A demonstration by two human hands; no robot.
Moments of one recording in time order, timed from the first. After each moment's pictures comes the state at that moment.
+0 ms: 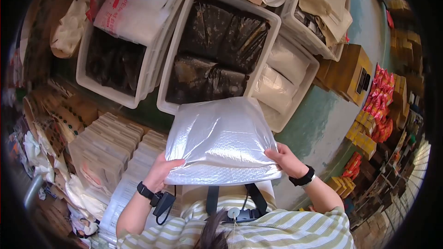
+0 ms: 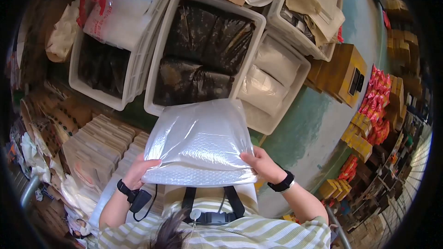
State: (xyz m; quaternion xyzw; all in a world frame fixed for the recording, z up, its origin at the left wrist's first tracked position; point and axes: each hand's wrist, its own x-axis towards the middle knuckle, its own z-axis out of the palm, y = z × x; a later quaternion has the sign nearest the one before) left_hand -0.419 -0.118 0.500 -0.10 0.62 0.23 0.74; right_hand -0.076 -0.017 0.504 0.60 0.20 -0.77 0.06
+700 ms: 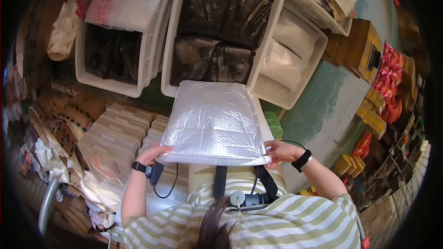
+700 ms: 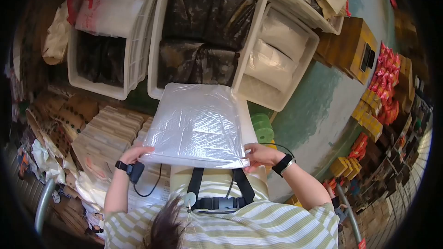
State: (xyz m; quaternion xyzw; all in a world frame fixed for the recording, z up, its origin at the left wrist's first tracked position) left_hand -0.504 -0.173 0.431 -0.11 0.63 -0.01 0.77; right_hand -0.058 -0.077 0.441 0.47 0.02 -0.85 0.24
